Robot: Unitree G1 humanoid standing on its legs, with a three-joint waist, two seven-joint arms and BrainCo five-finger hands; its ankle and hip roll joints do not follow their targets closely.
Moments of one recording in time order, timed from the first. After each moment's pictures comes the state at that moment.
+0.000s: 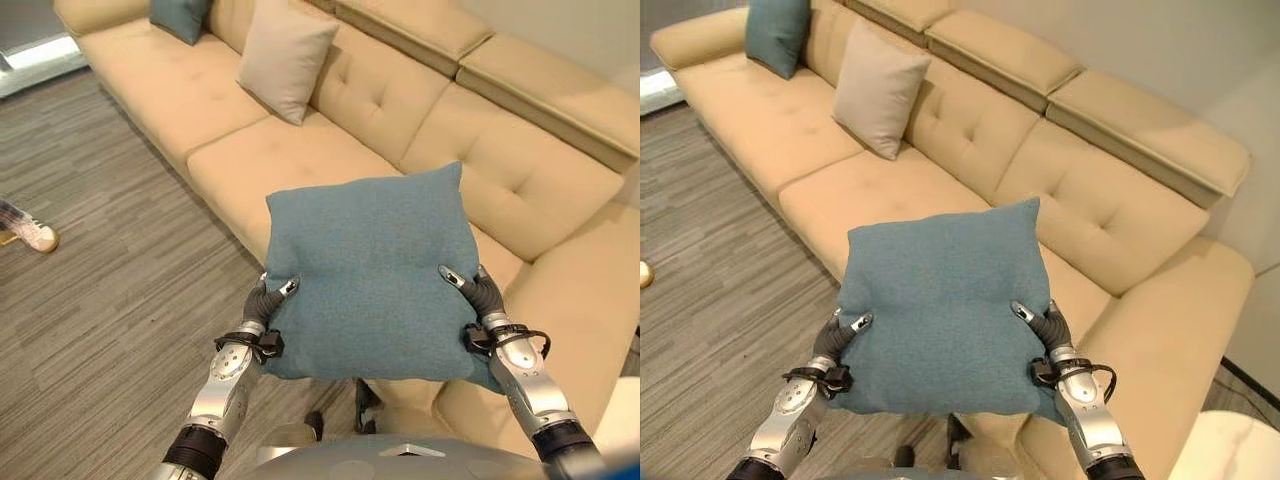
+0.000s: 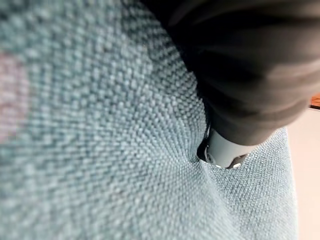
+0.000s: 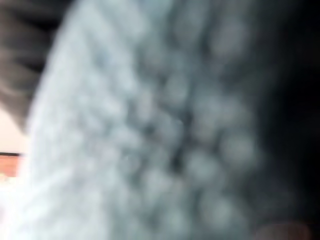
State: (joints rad) left arm 0.10 0.31 -0.23 0.26 -0.52 -0.18 0.02; right arm 0.07 -0.34 0.17 0.22 0.29 -0.17 -0.04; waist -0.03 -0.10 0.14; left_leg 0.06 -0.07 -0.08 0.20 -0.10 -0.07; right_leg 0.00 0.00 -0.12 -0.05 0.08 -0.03
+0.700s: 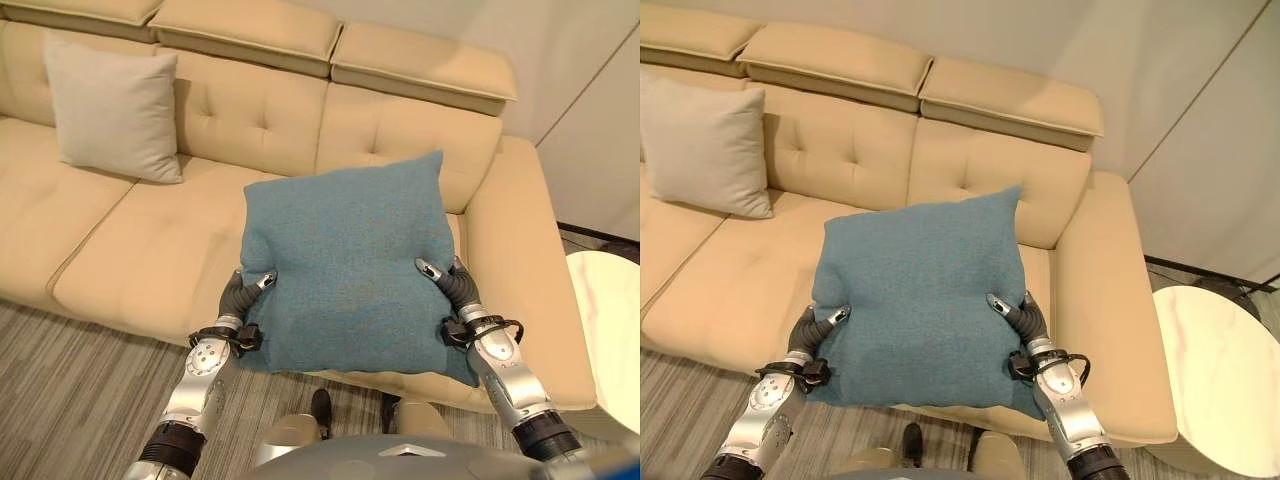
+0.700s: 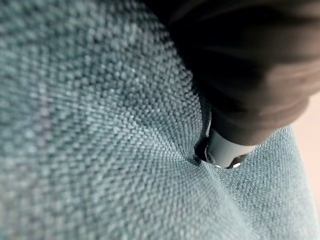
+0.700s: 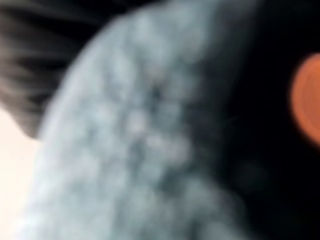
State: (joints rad) left arm 0.10 0.38 -0.18 0.26 -0.52 -0.18 0.04; right arm 0.03 -0.30 0.26 0.18 0.29 -0.16 -0.04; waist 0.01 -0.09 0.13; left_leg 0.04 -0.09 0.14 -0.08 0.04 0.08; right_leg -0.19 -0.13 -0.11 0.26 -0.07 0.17
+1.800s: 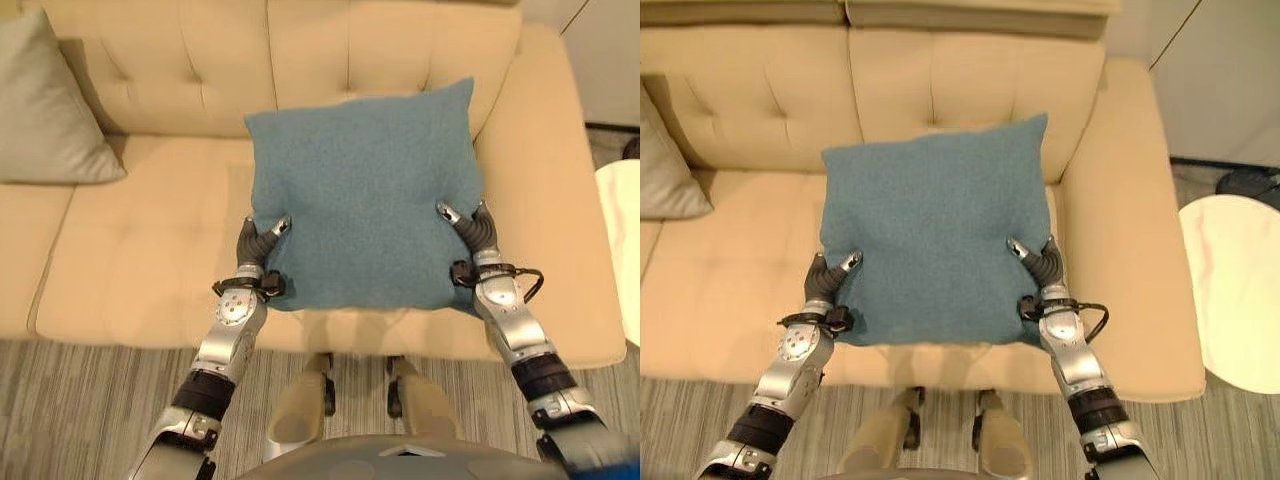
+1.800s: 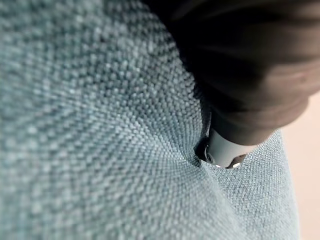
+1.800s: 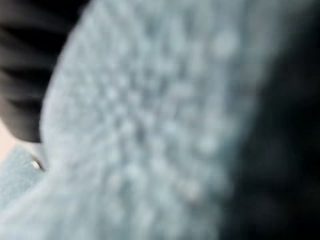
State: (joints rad) left arm -0.19 0.32 -0.21 0.22 -0.48 -0.20 0.24; right arm -0.31 -0.33 0.20 0.32 0.09 -0.15 -0.31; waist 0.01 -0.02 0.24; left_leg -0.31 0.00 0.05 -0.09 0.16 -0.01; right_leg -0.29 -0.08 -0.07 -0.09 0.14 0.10
